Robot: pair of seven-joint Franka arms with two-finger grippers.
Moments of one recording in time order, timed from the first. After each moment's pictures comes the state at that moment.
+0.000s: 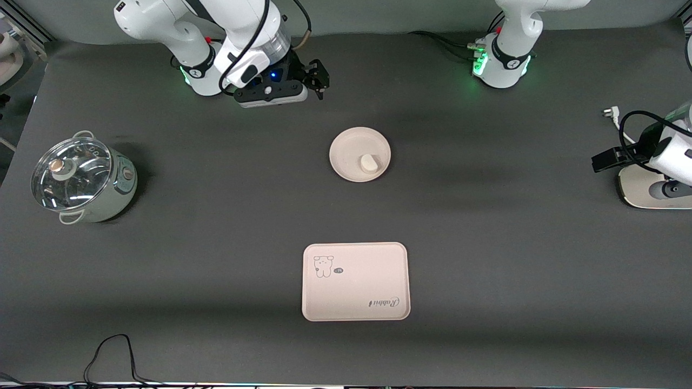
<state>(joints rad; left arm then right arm) -0.07 0.06 0.07 -1.64 0.07 1.56 -0.15 0.79 0.03 -0.05 -1.69 0.17 1.74 0.73</state>
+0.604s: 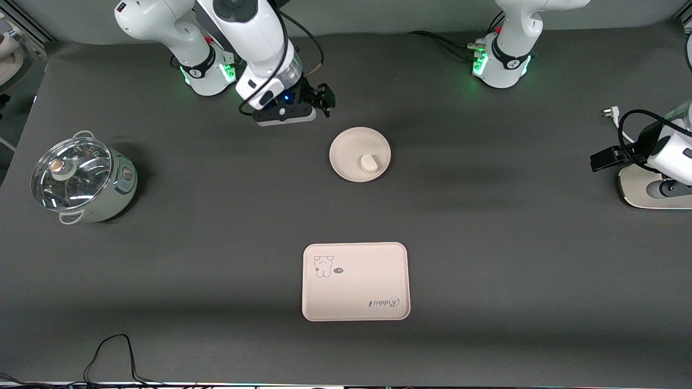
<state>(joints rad) -0.07 0.06 0.07 -1.64 0.06 1.56 -0.13 0.83 0.00 -0.05 -2.01 0.17 2.09 0.73</state>
